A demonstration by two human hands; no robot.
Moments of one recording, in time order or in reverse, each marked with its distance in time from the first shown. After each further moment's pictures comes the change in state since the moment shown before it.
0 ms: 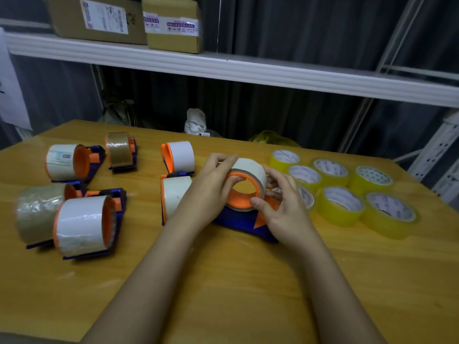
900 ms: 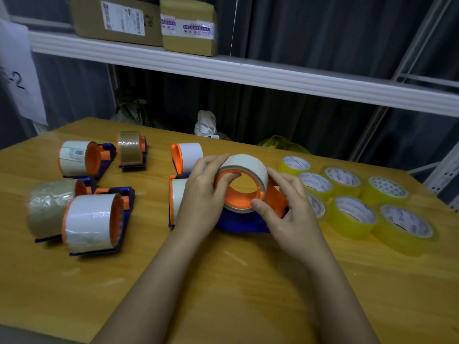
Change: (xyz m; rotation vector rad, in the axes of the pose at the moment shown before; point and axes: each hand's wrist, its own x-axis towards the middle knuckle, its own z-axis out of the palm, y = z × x) left_hand -0.013 -0.002 -0.006 -0.186 0.275 -0.157; right_hand -0.004 -0.020 0.001 -0.098 -0.002 -0.102
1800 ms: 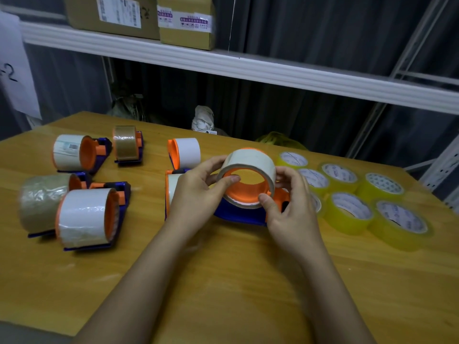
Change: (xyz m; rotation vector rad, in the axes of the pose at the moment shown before) left_hand -0.007 0.007 -0.008 -0.286 -0.116 -0.178; right_hand -0.004 0.000 0.002 0.006 0.111 0.032
